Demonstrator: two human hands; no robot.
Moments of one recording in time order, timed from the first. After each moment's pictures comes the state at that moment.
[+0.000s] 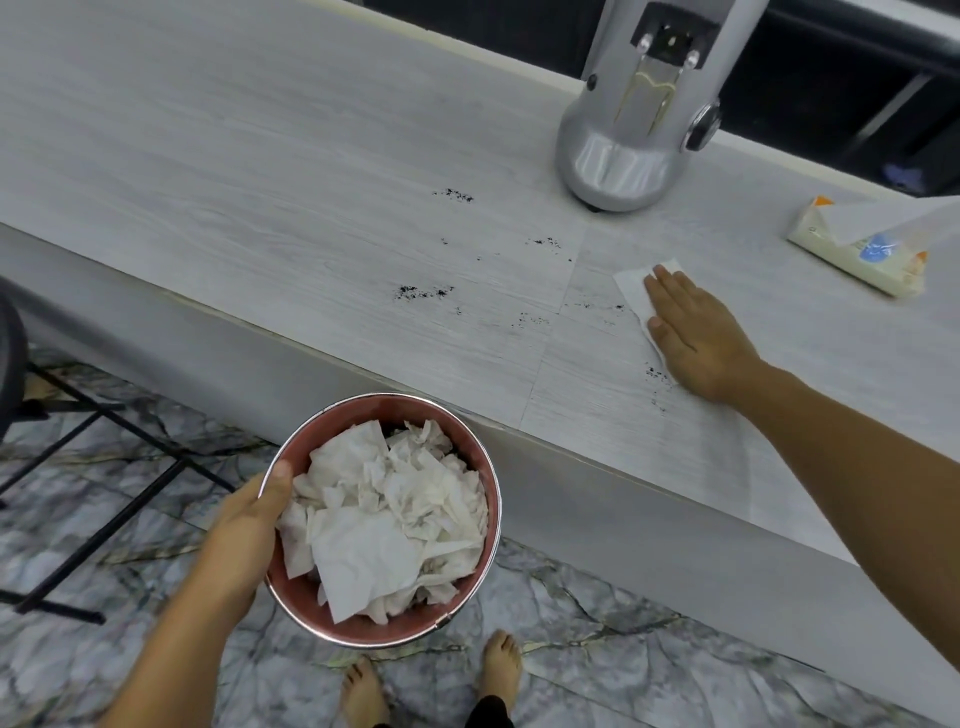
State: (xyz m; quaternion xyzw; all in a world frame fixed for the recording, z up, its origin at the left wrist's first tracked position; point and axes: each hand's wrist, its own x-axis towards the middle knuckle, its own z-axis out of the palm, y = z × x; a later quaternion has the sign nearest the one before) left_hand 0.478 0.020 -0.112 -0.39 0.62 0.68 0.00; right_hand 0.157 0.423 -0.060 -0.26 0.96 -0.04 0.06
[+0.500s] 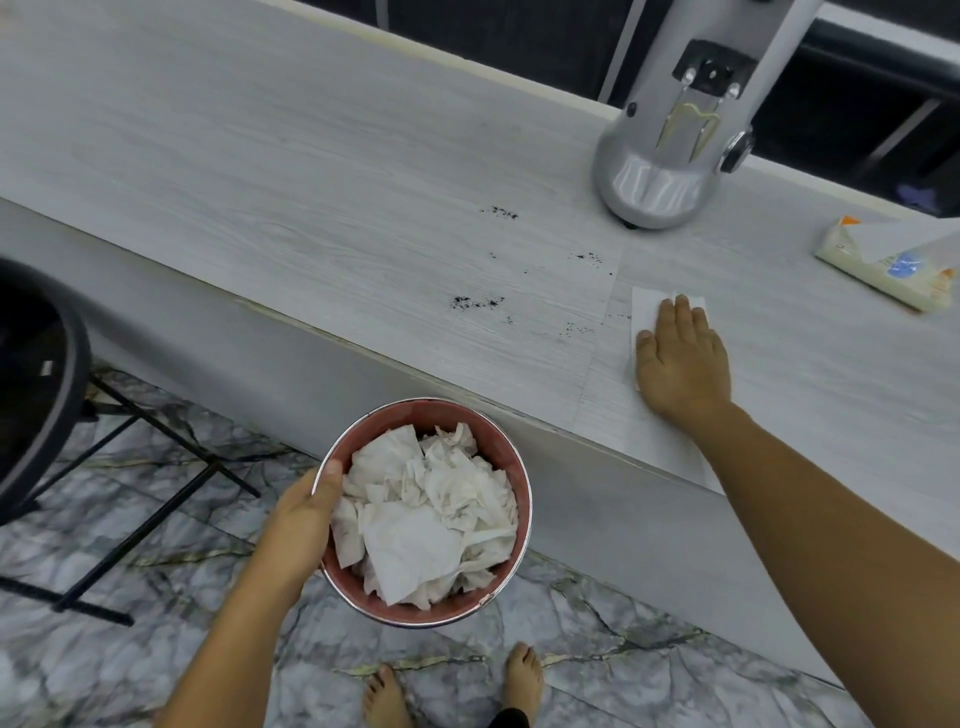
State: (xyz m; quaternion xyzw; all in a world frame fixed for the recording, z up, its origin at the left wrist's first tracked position) left_hand 0.484 0.000 -0.114 -0.38 0.64 0.66 0.02; right_hand 0.214 0.333 -0.072 -0.06 1.00 -0.06 0.03
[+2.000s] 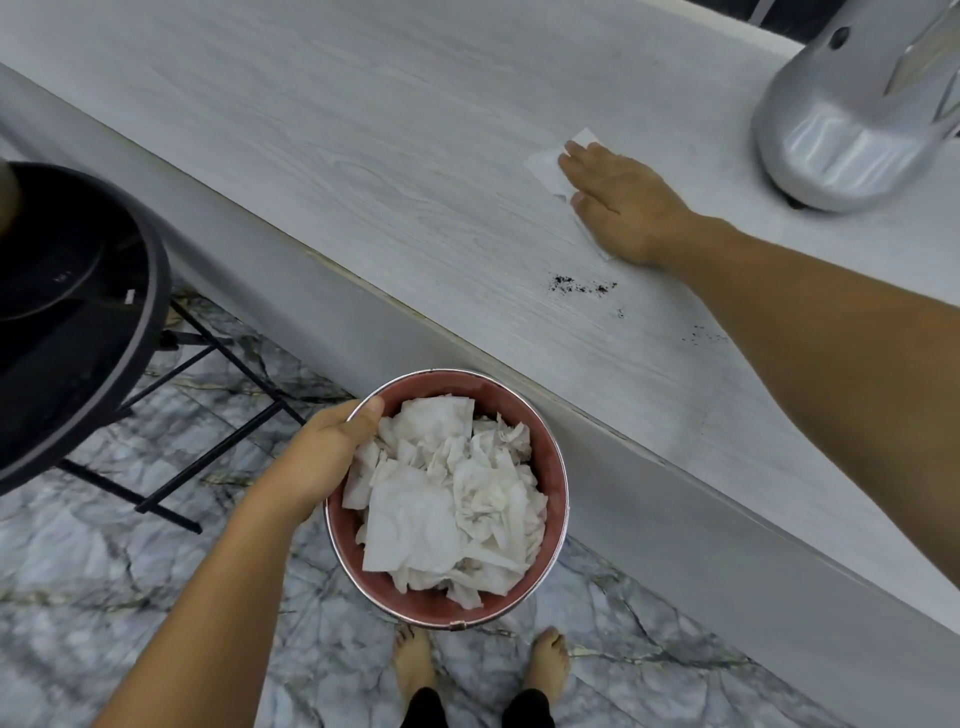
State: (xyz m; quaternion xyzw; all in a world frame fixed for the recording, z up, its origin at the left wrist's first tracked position) left_hand 0.445 -0.063 -0.116 -0.35 0.69 0.63 0.08; right_hand 0.085 0.127 -0.056 -0.46 0.88 -0.05 0.08
